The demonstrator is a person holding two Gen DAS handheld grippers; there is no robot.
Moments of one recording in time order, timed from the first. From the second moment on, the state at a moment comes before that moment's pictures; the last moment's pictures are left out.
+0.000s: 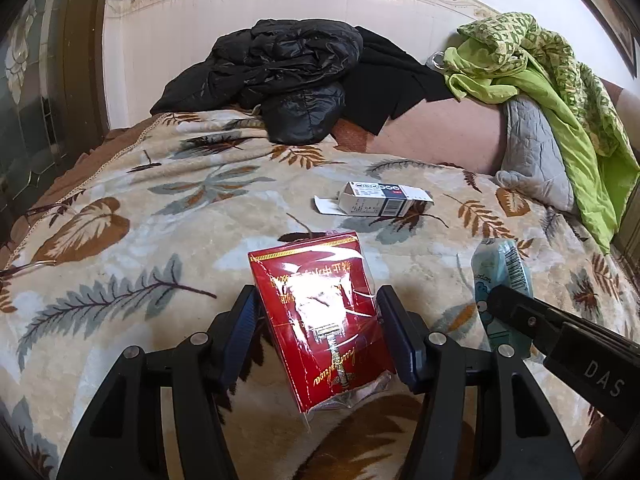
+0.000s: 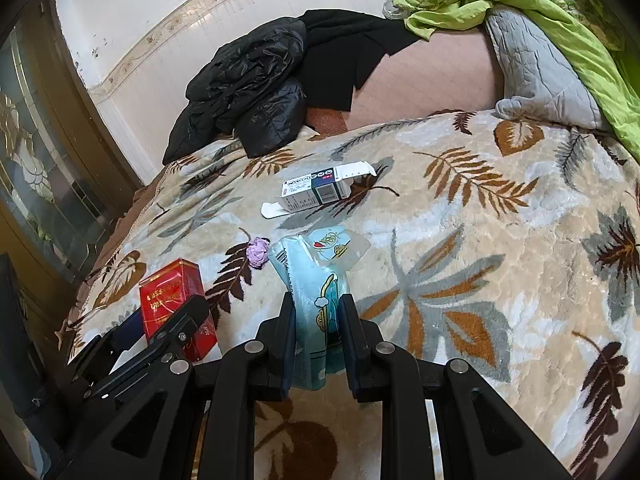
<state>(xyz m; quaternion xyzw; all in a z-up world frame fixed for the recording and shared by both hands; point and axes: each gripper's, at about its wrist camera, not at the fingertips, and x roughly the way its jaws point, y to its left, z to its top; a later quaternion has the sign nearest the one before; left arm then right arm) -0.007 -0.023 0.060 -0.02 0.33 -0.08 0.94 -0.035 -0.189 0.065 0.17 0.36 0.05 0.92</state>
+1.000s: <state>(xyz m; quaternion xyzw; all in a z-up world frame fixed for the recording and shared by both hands) -0.129 -0.029 0.104 0.02 0.30 -0.11 0.95 -0.186 -0.228 0.091 0.18 0.32 0.02 0.93</state>
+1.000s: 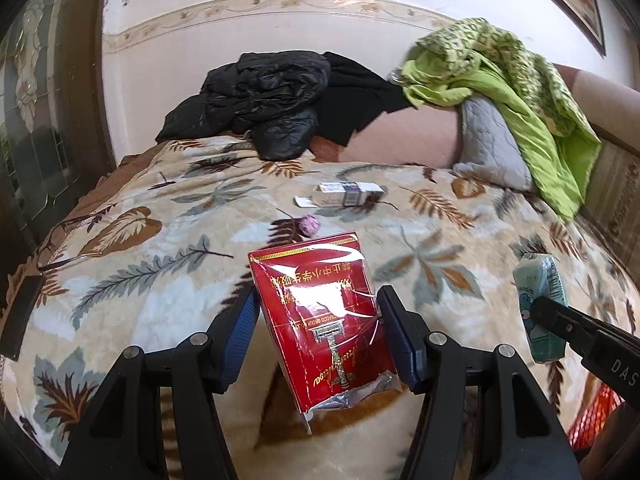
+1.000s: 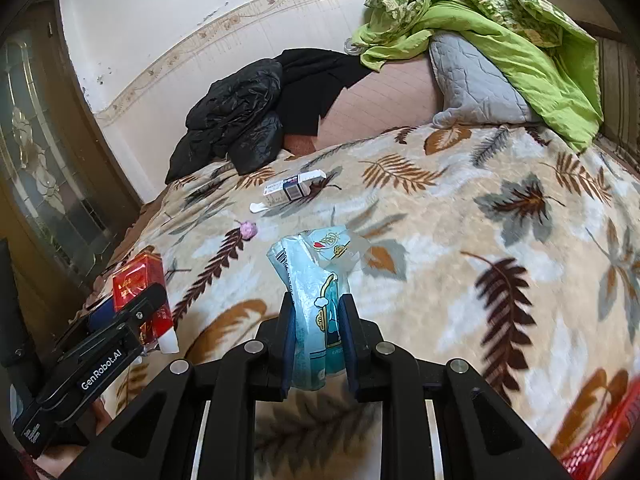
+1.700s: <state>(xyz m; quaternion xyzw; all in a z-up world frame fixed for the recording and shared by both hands) -0.151 -0.046 0.137 0.03 0.29 -0.14 0.95 -0.219 -0.232 0.134 0.21 0.29 0.03 0.93</state>
